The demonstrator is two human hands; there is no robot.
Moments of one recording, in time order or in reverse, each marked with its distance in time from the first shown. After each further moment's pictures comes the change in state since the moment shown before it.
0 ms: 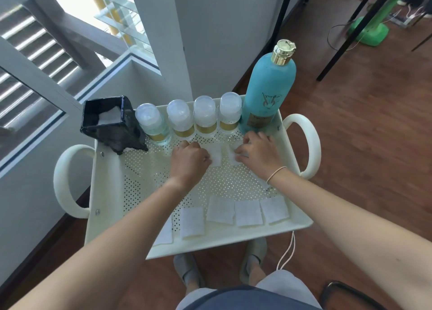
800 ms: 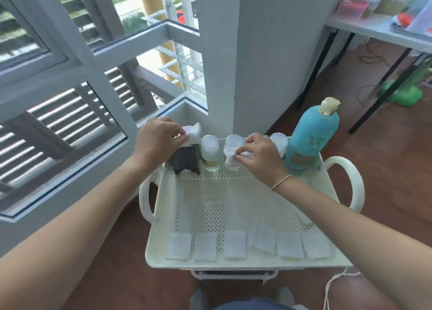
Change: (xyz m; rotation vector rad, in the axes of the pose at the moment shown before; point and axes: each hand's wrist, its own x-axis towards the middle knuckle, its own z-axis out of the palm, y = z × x) left_hand -0.023 -0.100 -0.185 0.005 0.398 -0.029; right_hand 0.030 -0.127 -0.065 0.339 0.269 -0.168
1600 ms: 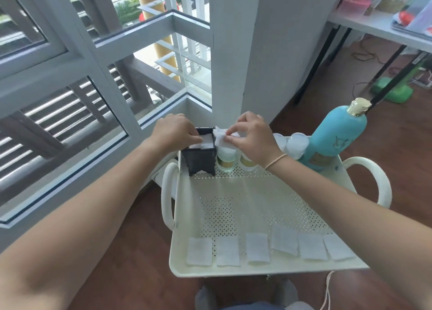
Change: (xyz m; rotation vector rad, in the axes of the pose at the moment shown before) left_hand 0.044 -0.048 0.016 0.096 -0.392 0.026; right_hand 0.053 -0.063 0.025 0.051 -0.024 0.017
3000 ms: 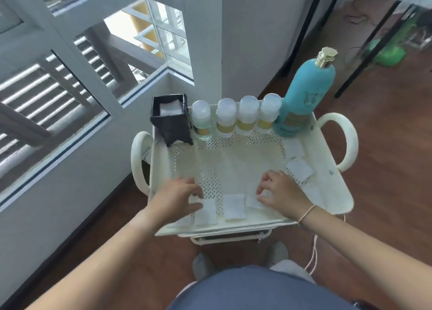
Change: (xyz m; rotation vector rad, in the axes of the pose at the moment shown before) left_hand -0.153 0.059 0.116 -0.122 -0.270 0.219; right_hand -0.194 0.110 -0.002 -0.250 -0.437 0.202
